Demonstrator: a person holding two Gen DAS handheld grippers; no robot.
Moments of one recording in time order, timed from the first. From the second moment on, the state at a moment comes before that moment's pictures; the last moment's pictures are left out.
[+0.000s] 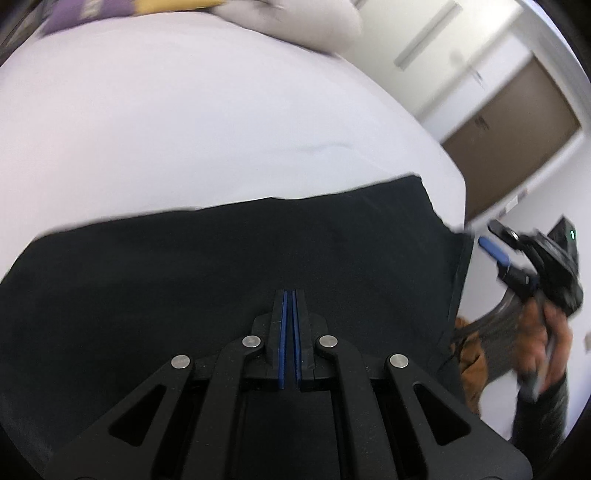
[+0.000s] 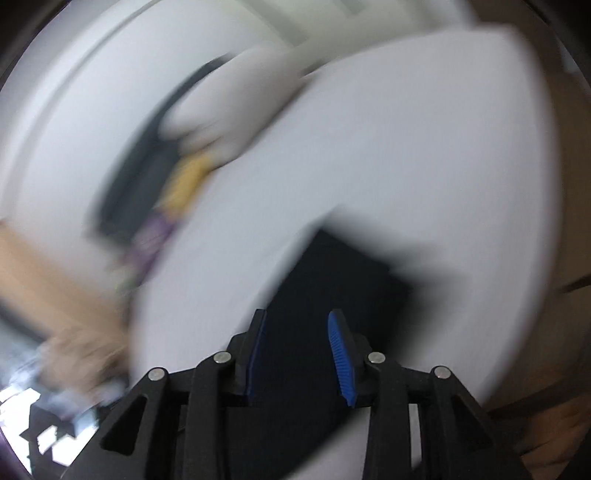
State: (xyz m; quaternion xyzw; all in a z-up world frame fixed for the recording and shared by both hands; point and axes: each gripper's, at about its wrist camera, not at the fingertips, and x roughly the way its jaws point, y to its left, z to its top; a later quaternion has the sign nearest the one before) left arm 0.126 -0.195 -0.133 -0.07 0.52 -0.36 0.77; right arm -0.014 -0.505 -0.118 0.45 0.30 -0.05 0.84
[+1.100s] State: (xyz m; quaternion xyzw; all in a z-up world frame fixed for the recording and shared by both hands) left arm 0.082 -0.007 -0.133 -0.18 0.51 -0.25 0.80; right arm -0.134 -0.592 -0.166 0.51 0.26 -0.12 0.81
